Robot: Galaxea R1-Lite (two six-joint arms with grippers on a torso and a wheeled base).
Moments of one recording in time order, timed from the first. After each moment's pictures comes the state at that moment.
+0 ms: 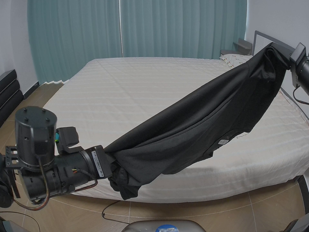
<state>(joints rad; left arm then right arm) -0.79 1.34 -0.66 -0.22 0.18 -0.74 0.38 1.22 -0.87 -0.63 -0.12 0.61</state>
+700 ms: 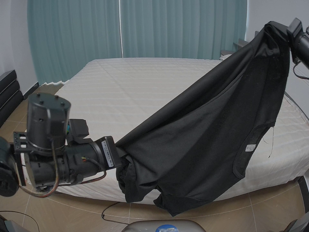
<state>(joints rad) -0.72 1.48 -0.81 -0.16 0.09 -0.78 0.35 1.39 -1.16 -0.56 -0.13 0.60</state>
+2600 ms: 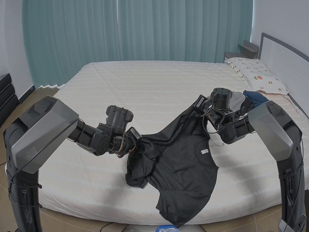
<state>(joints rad) -0.42 2.30 -1.32 -0.26 0.03 -1.03 0.35 2.52 -1.62 -0.83 -0.30 0.53</state>
